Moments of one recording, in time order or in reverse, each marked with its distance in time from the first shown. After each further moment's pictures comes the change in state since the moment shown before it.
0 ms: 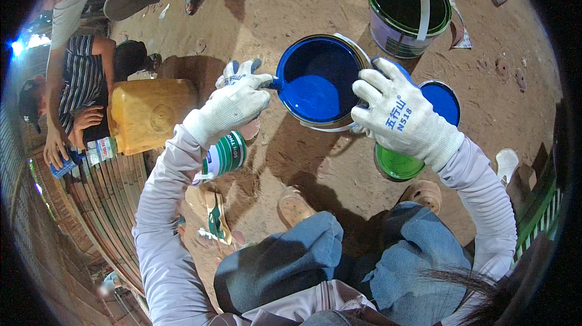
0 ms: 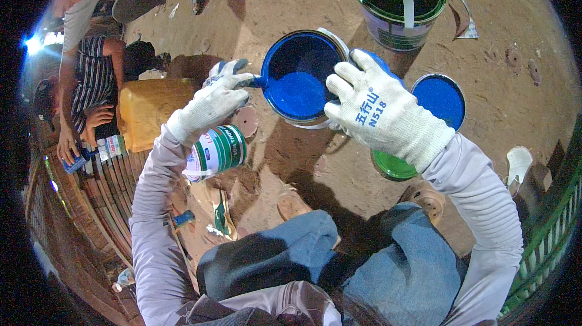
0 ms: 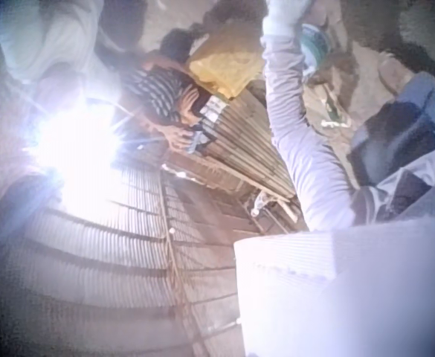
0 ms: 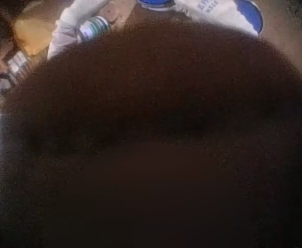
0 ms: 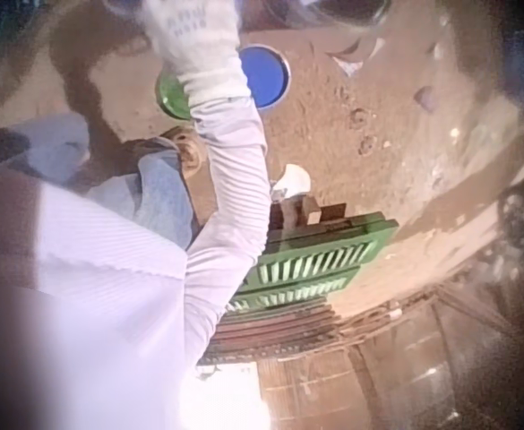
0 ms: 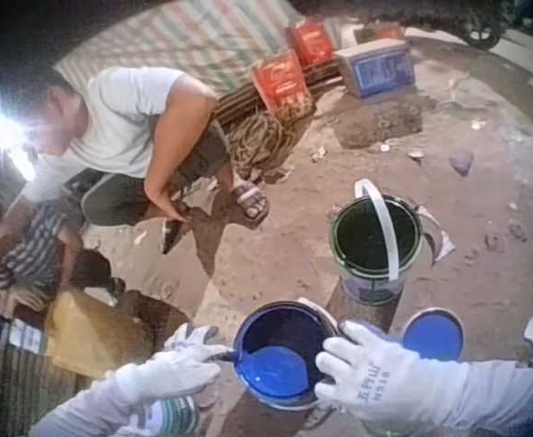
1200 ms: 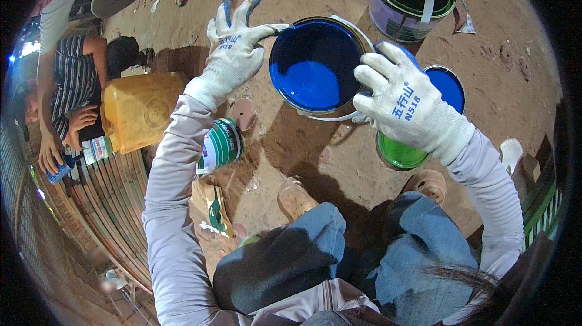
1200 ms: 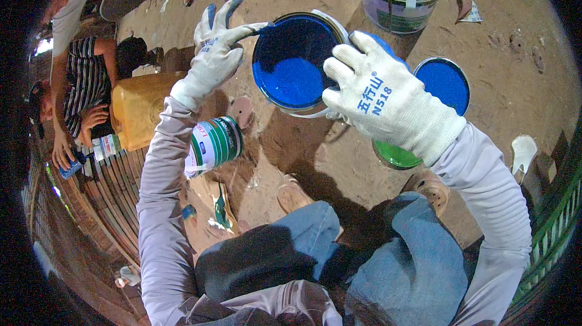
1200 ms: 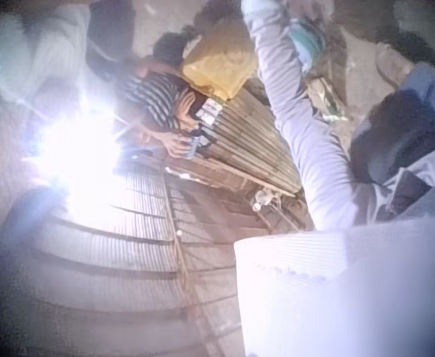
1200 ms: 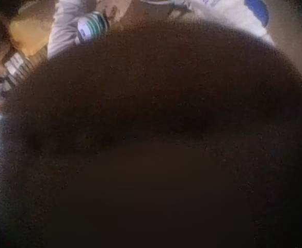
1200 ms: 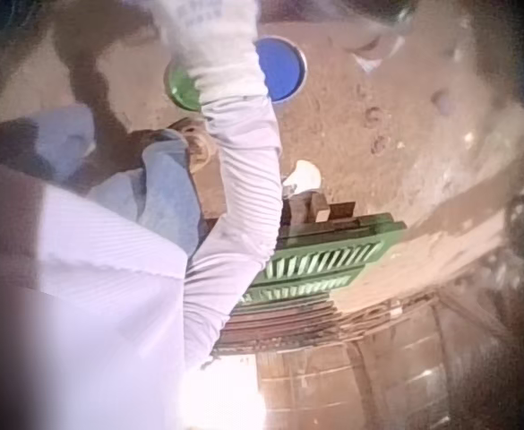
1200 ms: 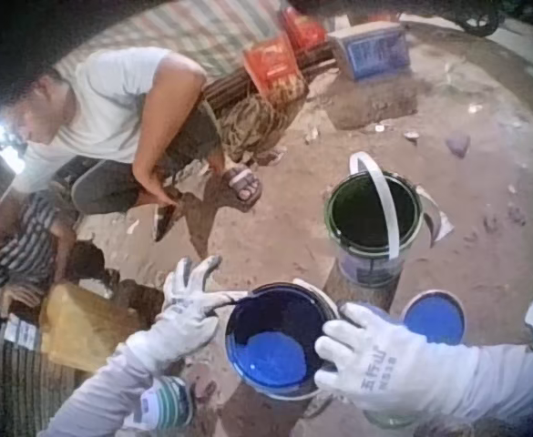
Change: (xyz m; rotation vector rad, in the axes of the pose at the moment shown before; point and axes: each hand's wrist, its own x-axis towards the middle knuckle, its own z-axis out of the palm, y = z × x) left_hand 0.060 -0.020 0.013 0.115 0.344 -0.367; right_hand -0.005 0.000 0.004 0.019 0.015 0.019
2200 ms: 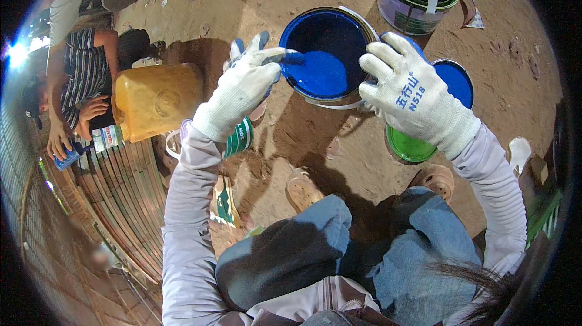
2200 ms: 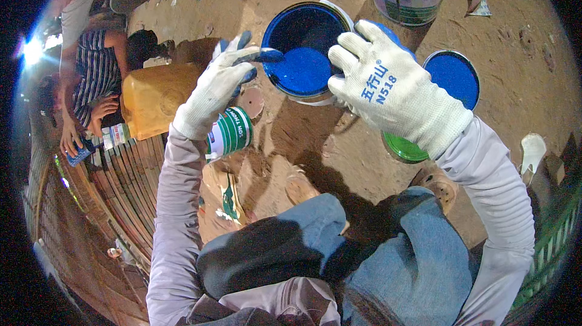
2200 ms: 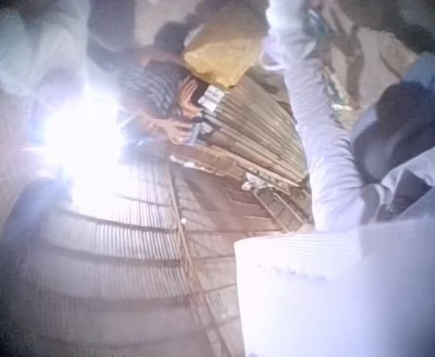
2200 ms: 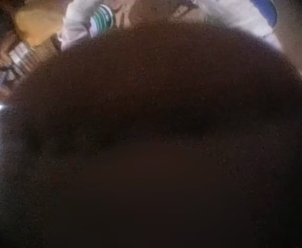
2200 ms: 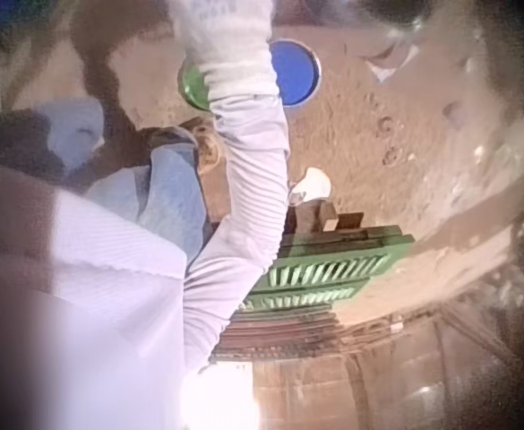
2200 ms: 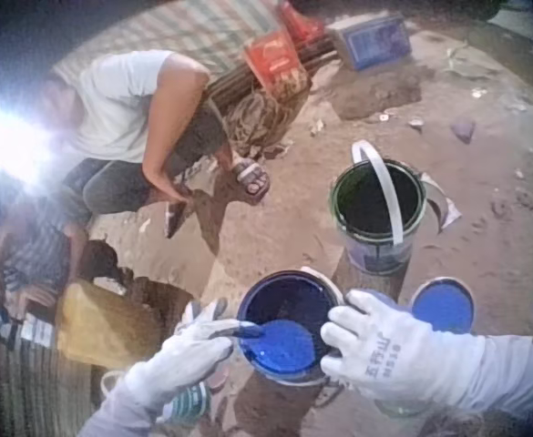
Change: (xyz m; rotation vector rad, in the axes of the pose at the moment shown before) left_hand -0.056 0.034 -0.034 -0.551 -0.173 -0.062; right_hand -0.003 -0.005 0.003 -0.032 0.023 0.004
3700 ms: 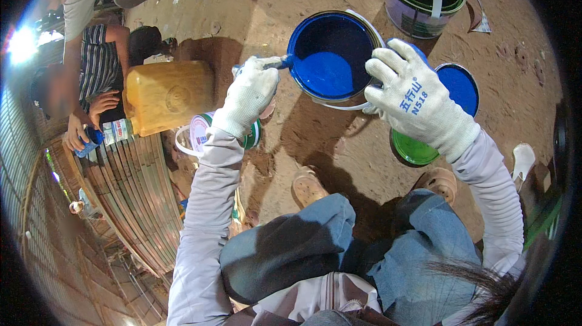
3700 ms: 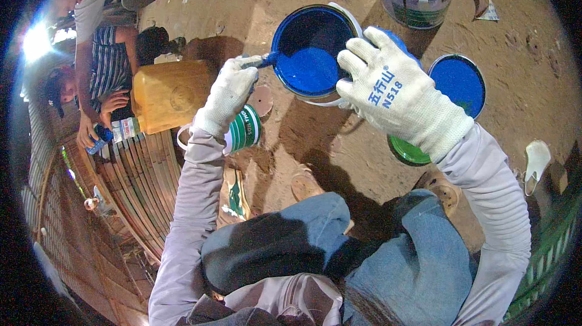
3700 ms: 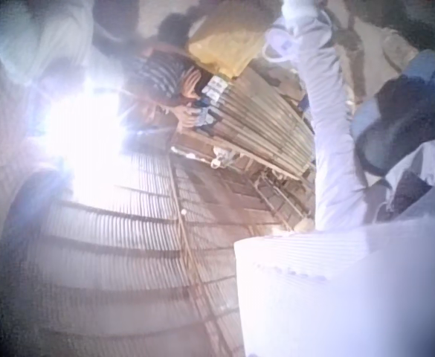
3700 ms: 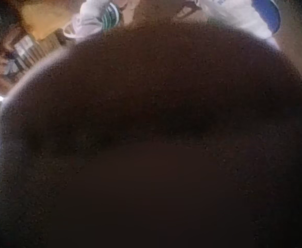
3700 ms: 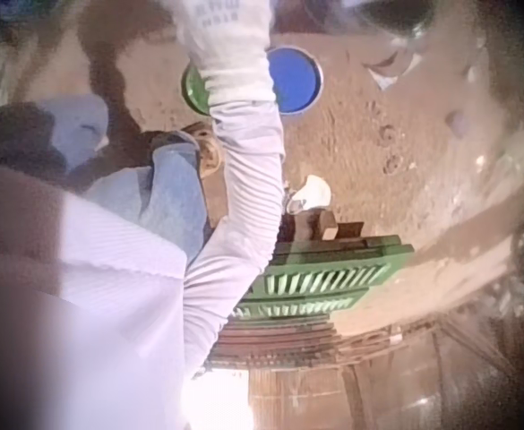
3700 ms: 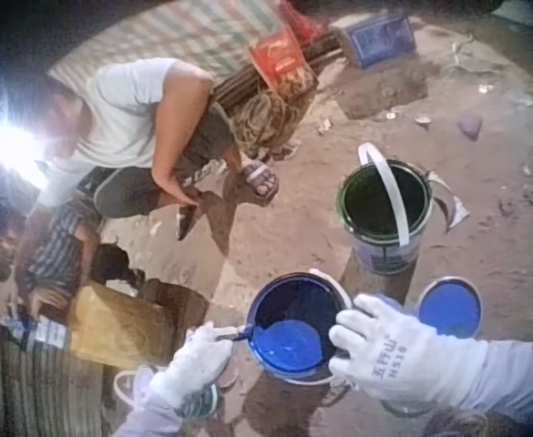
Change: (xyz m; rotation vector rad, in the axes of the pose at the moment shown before) left_hand -0.017 -0.023 0.022 -0.156 0.132 -0.274; right_hand -0.004 -0.002 0.002 0.026 0.048 0.025
